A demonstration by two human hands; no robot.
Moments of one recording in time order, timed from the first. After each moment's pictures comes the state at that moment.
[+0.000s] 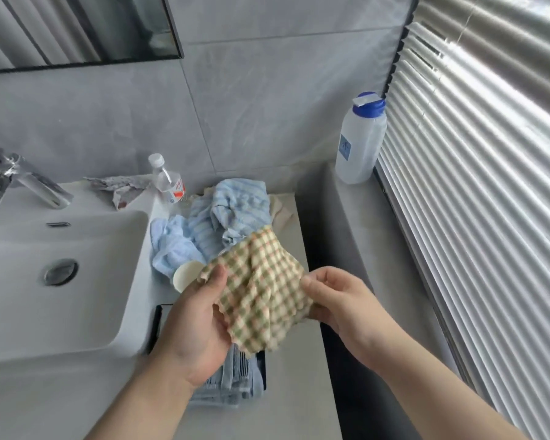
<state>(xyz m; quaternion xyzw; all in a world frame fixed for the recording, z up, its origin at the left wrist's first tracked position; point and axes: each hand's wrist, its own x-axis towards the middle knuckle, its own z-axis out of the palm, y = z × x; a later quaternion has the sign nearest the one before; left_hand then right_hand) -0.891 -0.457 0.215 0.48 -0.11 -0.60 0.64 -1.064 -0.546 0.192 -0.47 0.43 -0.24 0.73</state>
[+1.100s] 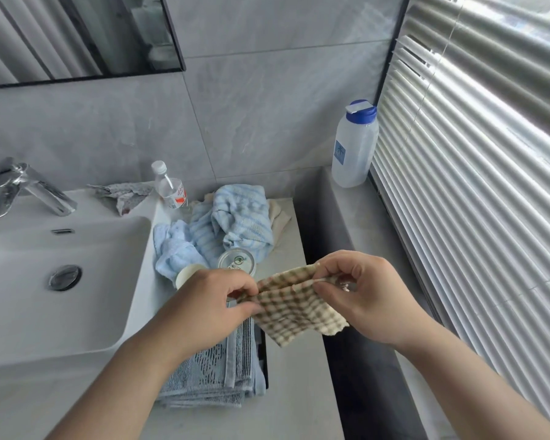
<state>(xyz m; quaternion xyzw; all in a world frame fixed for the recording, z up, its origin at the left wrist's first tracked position) -0.864 -0.458 0.227 0.70 -0.62 -0.23 0.25 -1.090 -0.551 0.222 -0.79 0.35 -0.29 0.41</state>
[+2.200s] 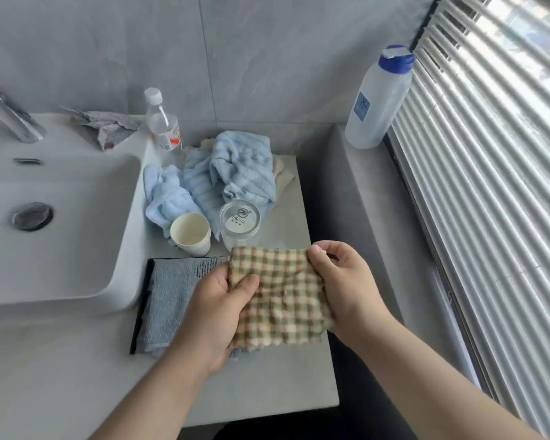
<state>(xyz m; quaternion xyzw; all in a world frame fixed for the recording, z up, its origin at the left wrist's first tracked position) -0.890 -0.415 0.155 0.61 -0.13 -0.55 0.55 -1.029 -0.502 0.162 -0.44 0.58 -0.28 0.62</state>
